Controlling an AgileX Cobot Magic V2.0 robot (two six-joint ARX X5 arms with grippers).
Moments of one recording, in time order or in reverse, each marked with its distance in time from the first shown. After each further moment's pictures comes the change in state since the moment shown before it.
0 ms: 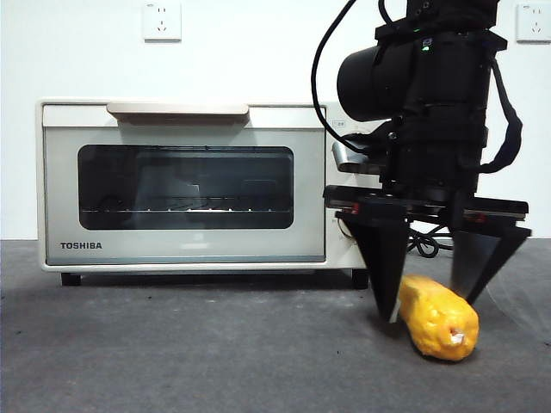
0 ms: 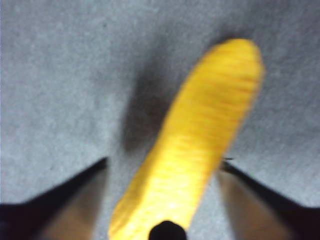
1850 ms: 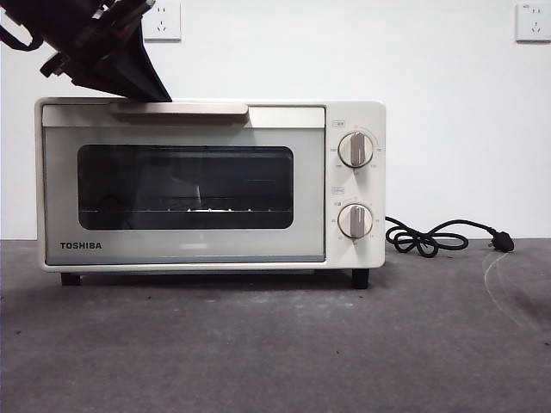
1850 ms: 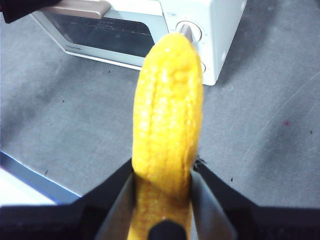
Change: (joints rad) left arm -0.172 0.770 0.054 0.627 -0.194 0.130; right arm 0.006 -0.970 0.000 -0.225 -0.009 -0.032
